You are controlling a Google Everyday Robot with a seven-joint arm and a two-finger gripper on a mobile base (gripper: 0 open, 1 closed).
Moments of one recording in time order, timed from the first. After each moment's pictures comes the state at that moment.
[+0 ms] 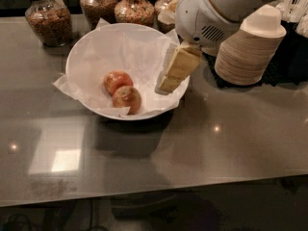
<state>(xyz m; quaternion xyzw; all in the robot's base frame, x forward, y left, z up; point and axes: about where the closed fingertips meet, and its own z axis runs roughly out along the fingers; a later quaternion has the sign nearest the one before) 0.489 -0.029 1.010 -0.68 0.65 0.03 0.33</state>
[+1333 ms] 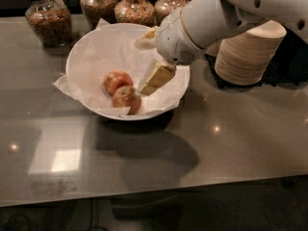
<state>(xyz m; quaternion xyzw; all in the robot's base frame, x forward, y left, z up) 0.528 0.015 0.952 -0.71 0.59 0.12 0.37</state>
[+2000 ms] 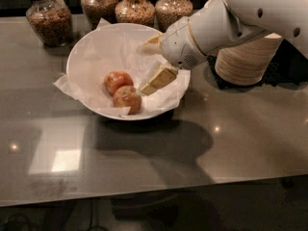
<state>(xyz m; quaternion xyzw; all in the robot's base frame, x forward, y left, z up) 0.541 0.014 0.936 -0.69 0.58 0.18 0.39</state>
